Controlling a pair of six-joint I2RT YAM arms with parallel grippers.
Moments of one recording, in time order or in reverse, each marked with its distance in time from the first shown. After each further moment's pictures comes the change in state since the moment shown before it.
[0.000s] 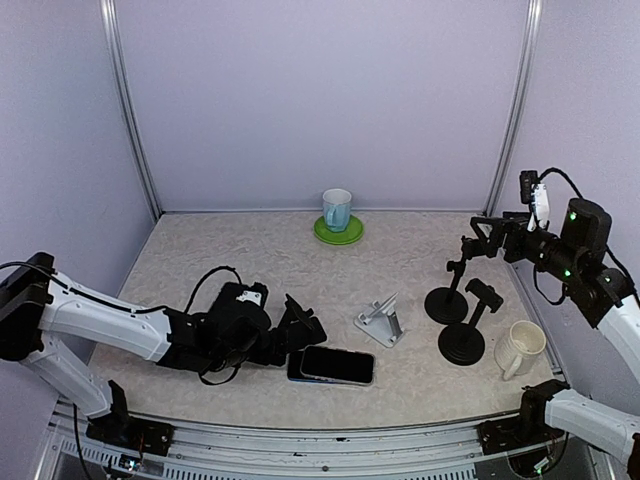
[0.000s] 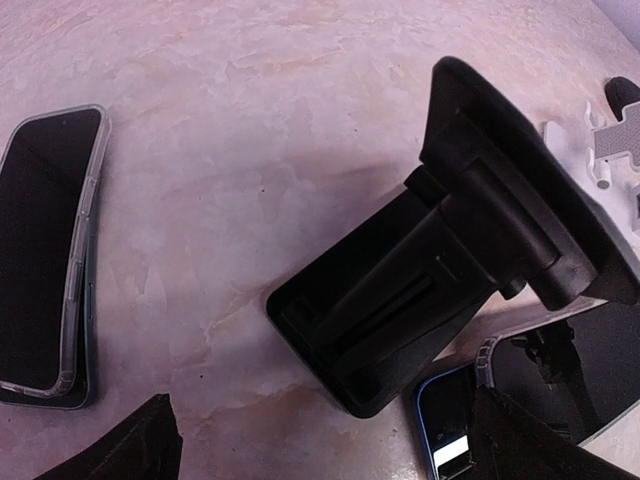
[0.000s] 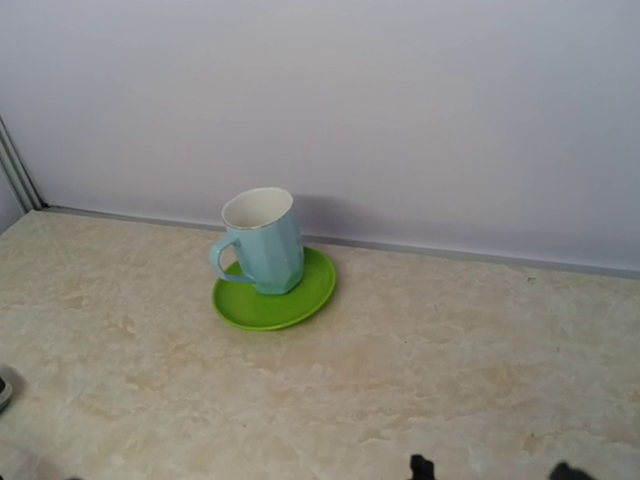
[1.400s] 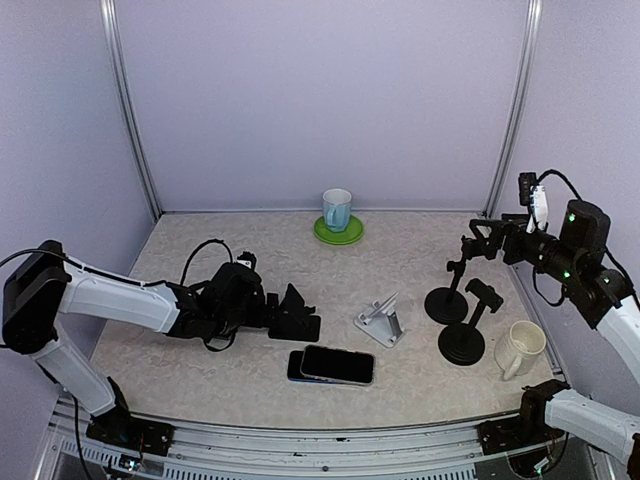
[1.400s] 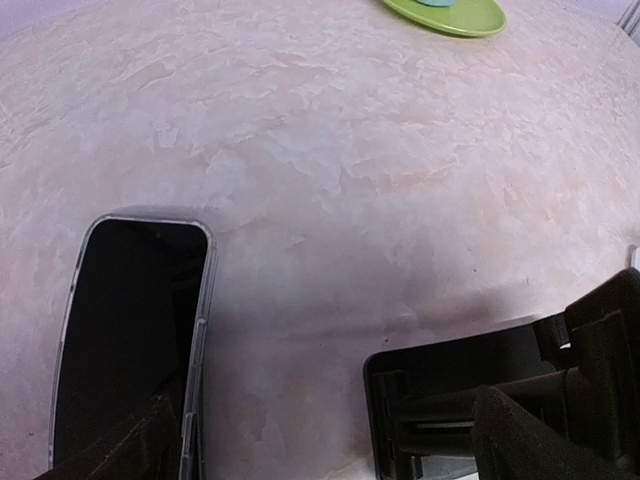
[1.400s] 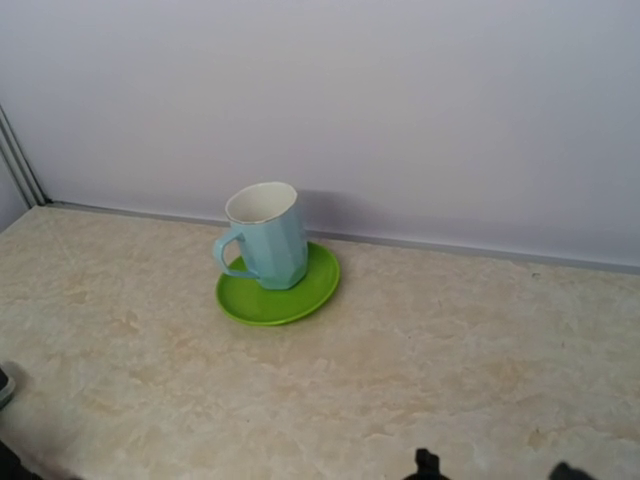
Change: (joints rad) left arm 0.233 0.076 0.068 0.076 0.014 0.145; right arm 0.000 -0.001 -0.008 0.002 -0.008 0.000
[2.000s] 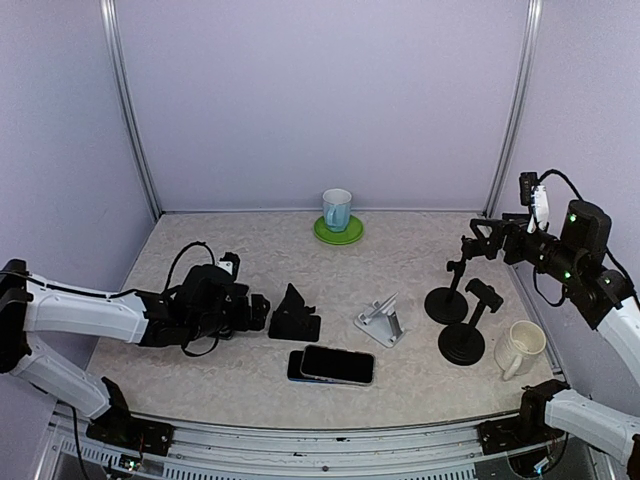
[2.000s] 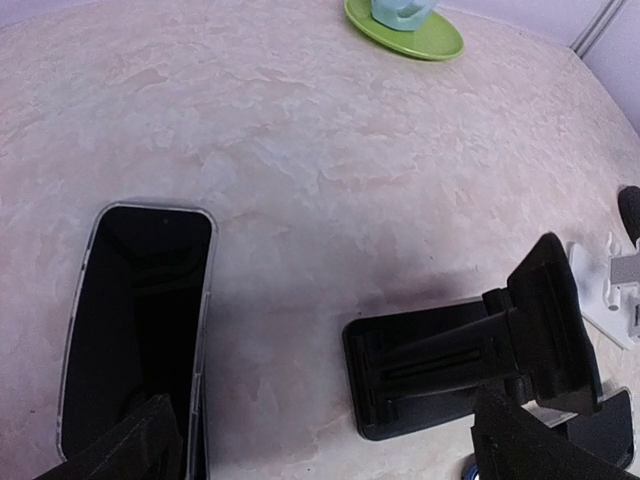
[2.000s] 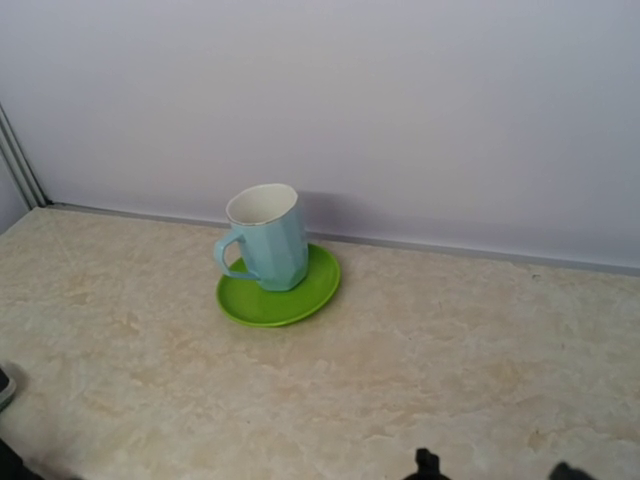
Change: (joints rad) left arm 0.023 -0.195 -0.111 0.021 0.090 -0.023; right arm 0.000 -0.006 -0.002 0.000 0.000 0.000
